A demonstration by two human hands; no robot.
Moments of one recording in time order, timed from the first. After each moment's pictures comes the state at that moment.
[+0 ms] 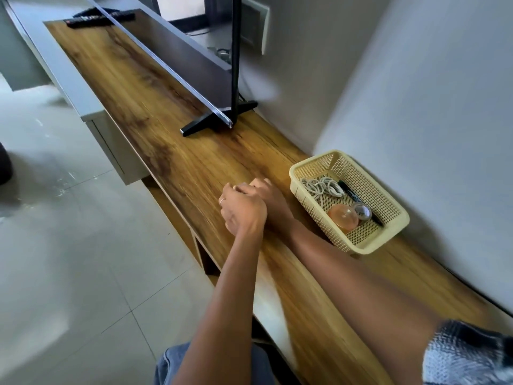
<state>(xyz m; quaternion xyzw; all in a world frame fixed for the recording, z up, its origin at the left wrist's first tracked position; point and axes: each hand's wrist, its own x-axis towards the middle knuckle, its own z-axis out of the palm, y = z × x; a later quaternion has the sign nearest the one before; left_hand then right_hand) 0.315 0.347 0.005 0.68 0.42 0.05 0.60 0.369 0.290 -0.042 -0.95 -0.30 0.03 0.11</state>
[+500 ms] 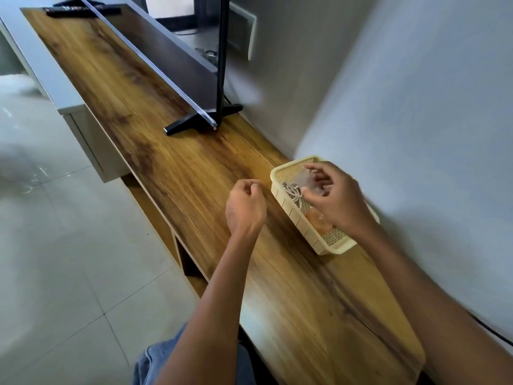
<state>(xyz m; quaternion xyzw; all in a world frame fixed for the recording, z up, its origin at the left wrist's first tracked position) 0.310 0.321 0.014 0.71 0.28 0.06 0.65 0.330 0.173 0.065 -0.92 -0.12 -0.05 0.37</state>
